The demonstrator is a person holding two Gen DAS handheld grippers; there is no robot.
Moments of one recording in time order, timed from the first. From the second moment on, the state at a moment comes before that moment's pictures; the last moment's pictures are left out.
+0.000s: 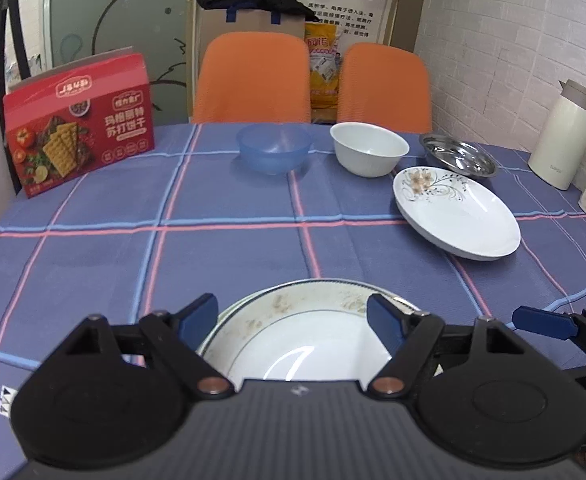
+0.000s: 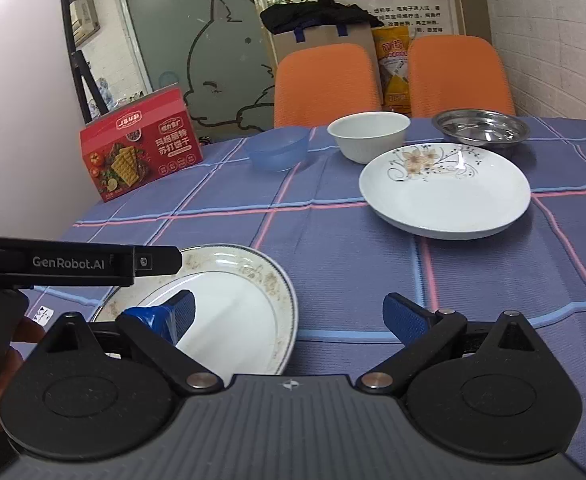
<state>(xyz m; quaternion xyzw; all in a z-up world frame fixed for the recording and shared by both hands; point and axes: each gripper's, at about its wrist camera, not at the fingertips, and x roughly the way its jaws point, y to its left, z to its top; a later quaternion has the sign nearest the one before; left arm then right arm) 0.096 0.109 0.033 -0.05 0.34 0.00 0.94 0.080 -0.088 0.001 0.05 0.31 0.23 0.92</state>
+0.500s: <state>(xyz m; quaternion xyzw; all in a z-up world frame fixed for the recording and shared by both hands) 0.164 0.063 0.043 0.00 0.36 -0.06 0.93 0.131 -0.161 0.003 0.10 0.31 0.17 0.93</state>
